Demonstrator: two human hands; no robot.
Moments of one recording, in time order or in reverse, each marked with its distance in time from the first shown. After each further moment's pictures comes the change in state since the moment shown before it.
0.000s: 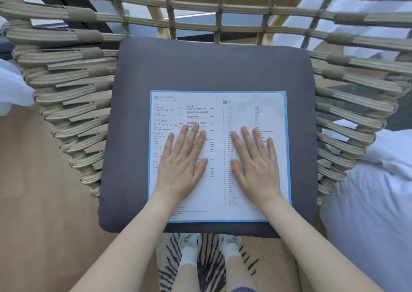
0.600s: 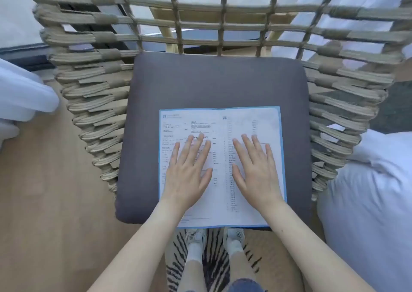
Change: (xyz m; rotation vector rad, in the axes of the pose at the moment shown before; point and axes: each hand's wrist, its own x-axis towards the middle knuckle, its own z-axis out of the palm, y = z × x) left_hand -0.025 0.022 -0.040 -0.091 -0.016 -0.030; right_hand -0.019 -0.018 -0.038 0.151 -0.007 0.007
